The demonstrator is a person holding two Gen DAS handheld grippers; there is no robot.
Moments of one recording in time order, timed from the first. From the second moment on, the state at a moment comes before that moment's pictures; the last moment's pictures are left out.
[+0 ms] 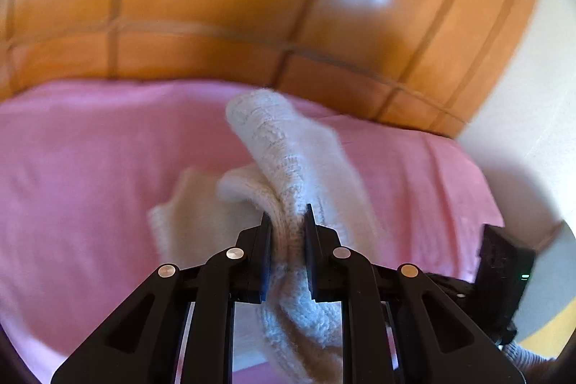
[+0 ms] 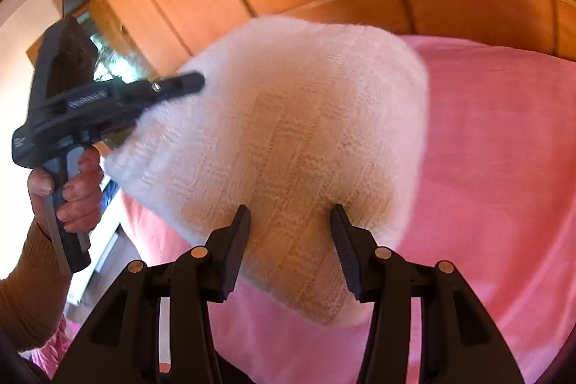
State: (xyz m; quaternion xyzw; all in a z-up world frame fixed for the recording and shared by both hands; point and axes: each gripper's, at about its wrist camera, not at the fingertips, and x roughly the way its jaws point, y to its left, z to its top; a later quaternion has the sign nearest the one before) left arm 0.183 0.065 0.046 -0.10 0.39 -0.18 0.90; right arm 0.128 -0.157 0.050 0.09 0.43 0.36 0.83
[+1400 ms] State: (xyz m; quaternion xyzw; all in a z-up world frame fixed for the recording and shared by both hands) left arm 0.156 0.067 -0.031 -0.04 0.40 -0.02 0.92; right arm 0.203 -0.089 0.028 -0.04 0.38 0.23 0.90
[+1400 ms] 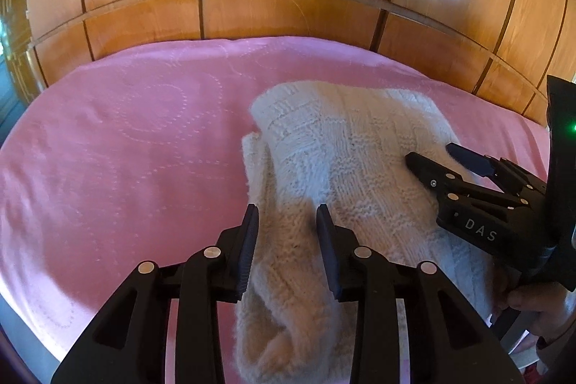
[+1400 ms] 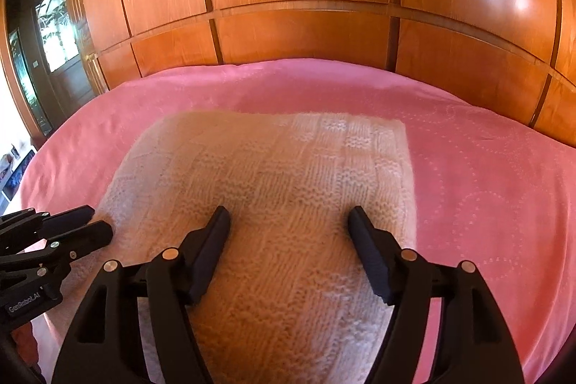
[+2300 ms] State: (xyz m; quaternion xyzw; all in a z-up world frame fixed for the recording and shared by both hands) left arm 0.120 0.075 -0.033 -0.06 0.39 0.00 0.92; right arm 0.115 -0.139 0.043 0.00 0.41 0.23 0.88
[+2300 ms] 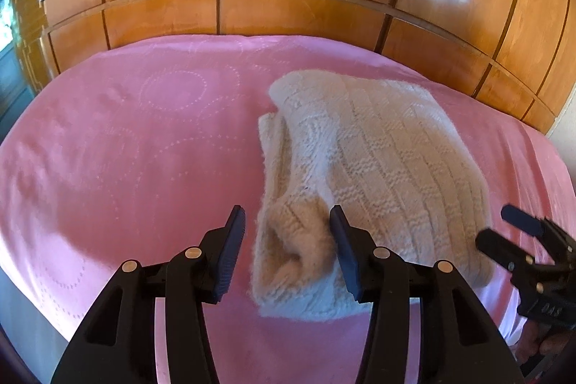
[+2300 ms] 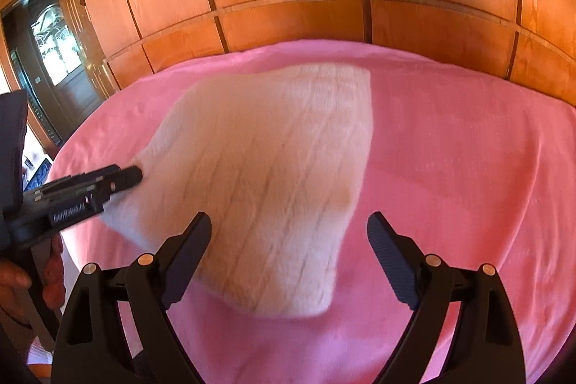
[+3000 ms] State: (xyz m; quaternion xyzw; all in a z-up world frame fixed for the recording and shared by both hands) left arm 0.118 0.124 -0.041 -0.18 0.39 -0.08 0.90; right arm 0.125 -0.180 0.023 0.10 0.46 0.27 0.84
